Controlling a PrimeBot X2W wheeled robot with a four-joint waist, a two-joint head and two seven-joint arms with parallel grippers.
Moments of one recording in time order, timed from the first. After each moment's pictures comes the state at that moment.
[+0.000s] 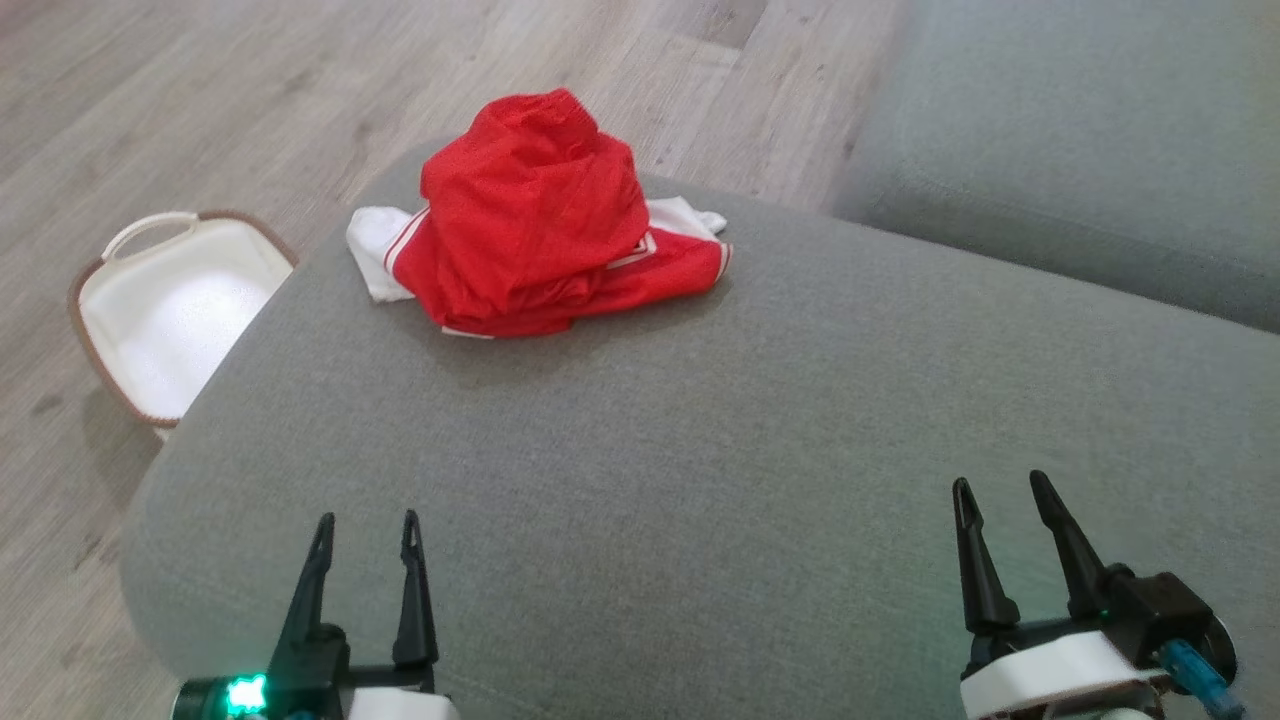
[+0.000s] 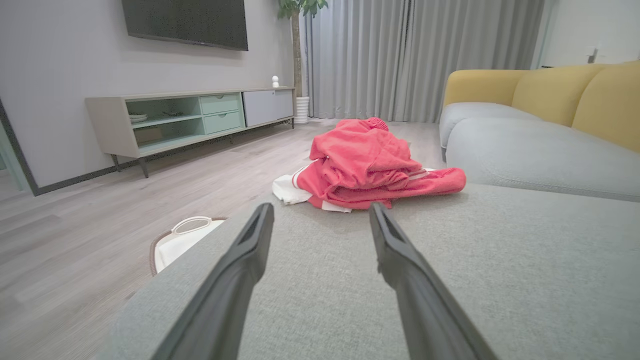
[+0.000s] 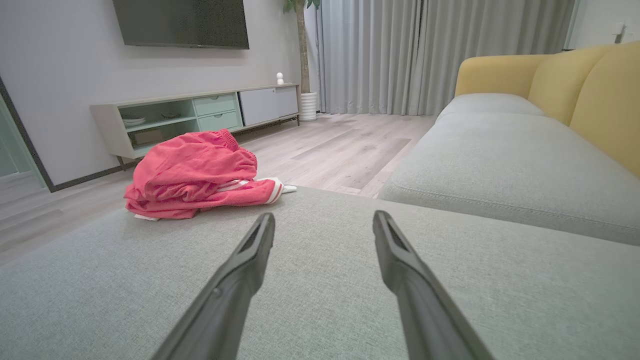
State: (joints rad) left arm 0.09 0.05 -0.16 0.20 -0.06 0.12 -0.25; right arm 0.10 -0.04 0.05 0.20 0.11 0.12 -0.25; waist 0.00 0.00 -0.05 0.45
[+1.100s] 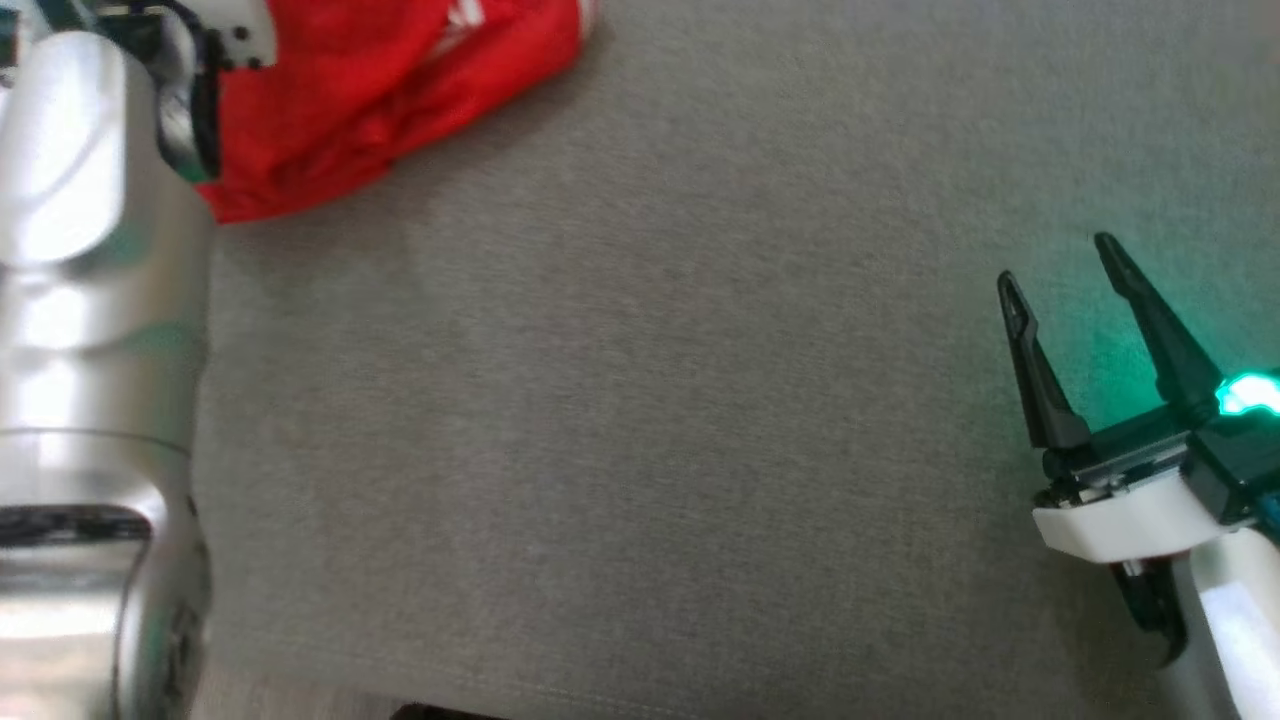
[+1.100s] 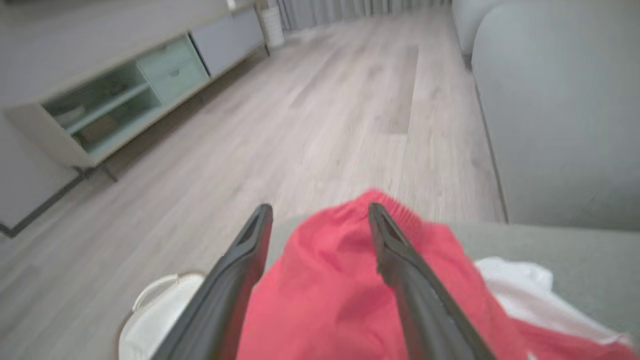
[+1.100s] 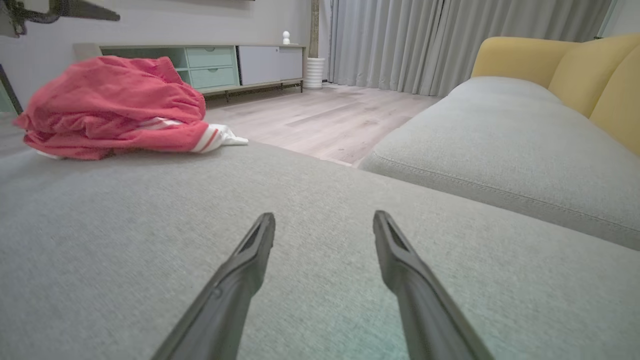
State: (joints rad) left arm -1.13 0.15 -0.07 0.82 -0.11 0.08 0.21; right arm -0.13 -0.29 0.14 0.00 0.04 0.12 -0.25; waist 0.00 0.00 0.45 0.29
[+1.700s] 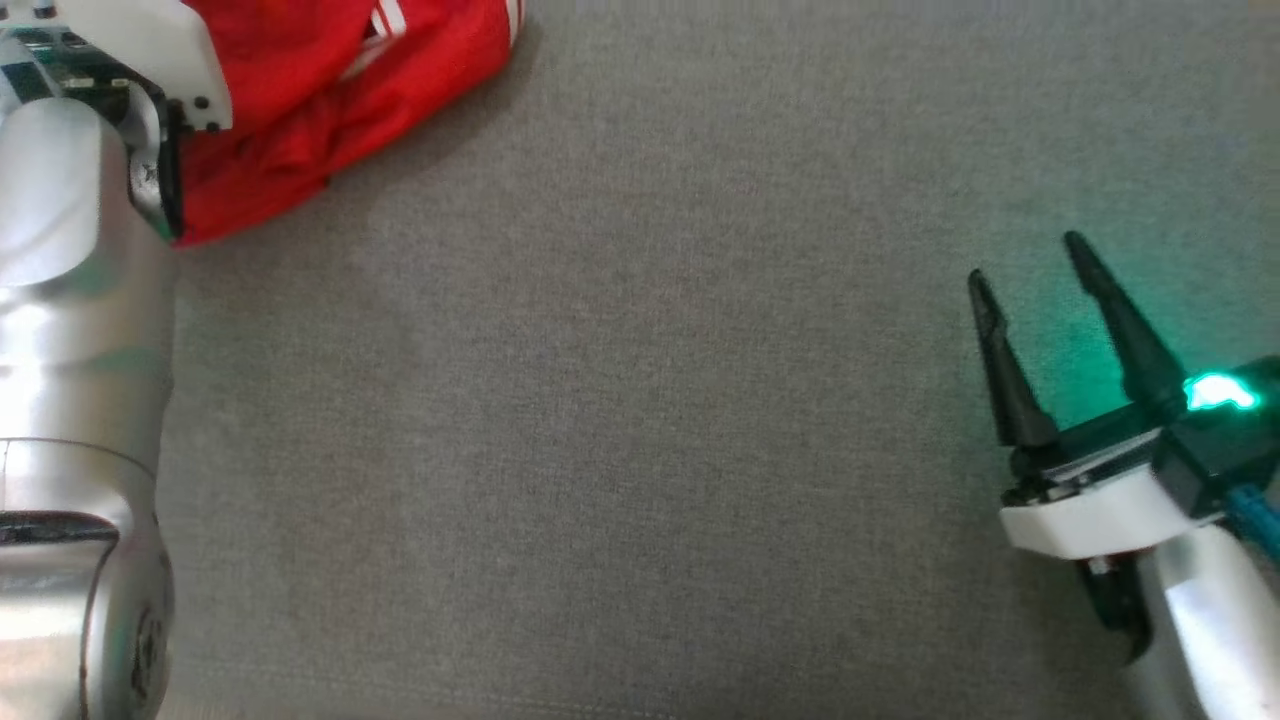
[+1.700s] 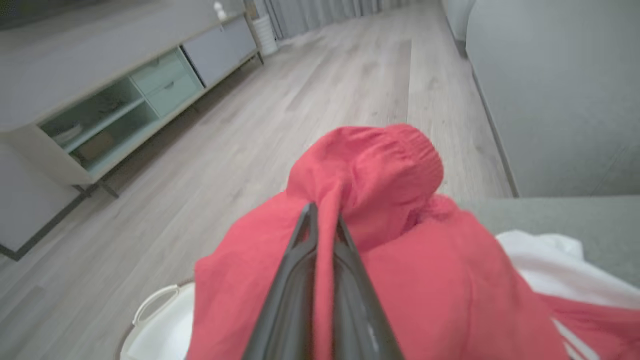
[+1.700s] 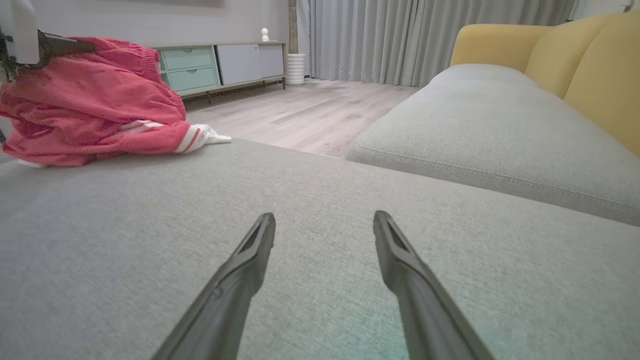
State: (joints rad) left arm -1.16 0.21 -0.10 1.05 -0.09 0.07 0.03; right arm -0.15 -0.26 0.17 0.01 0.06 0.12 -0.25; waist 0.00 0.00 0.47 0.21
